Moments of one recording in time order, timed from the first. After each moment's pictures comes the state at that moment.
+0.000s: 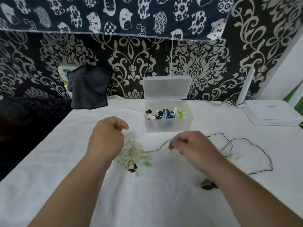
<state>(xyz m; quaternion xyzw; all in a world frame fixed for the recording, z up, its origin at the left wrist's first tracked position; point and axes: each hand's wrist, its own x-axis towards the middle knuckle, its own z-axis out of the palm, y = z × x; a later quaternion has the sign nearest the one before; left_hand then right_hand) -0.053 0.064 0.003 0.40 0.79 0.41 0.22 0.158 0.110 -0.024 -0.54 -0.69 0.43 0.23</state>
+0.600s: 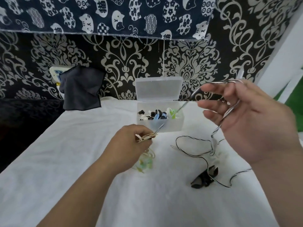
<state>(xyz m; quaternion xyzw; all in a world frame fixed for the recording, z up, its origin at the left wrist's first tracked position) -0.012 0.064 -0.001 0.59 0.66 0.36 0.30 0.217 0.101 0.076 -0.26 -0.47 0.63 0.56</state>
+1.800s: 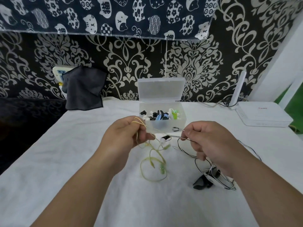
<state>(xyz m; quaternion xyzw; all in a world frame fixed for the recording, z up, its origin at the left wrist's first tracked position) -0.011 0.063 0.015 0.37 0.58 0.55 0.47 0.194 0.106 0.021 -0.52 -0.63 0.51 0.28</state>
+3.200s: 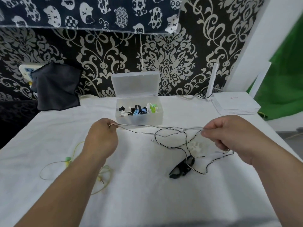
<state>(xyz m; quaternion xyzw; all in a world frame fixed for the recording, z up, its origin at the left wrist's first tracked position) -0.002 0.088 -0.019 0.43 0.79 0.38 0.20 0.292 0.116 0.023 -0.63 -0.58 0.44 0.27</state>
